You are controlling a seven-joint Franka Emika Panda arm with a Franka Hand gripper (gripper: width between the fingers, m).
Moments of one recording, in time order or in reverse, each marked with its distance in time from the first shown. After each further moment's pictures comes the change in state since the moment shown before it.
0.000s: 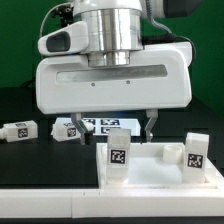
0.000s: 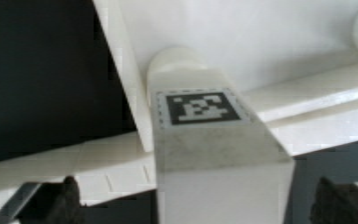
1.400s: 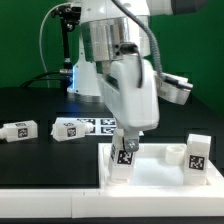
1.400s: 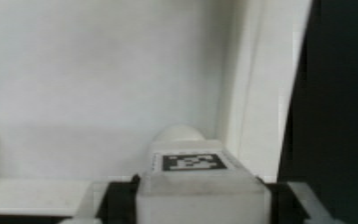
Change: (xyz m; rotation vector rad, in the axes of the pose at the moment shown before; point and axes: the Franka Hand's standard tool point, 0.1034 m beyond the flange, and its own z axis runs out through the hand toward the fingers) arm -0.002 -0.012 0.006 0.016 -0.037 1.299
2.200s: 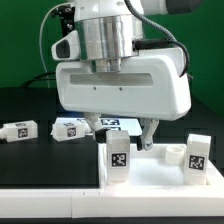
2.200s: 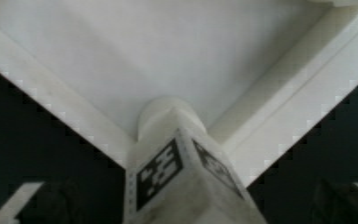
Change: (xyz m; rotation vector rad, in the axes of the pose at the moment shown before) arm 0.010 0.001 -0.002 -0.012 0.019 -0.821
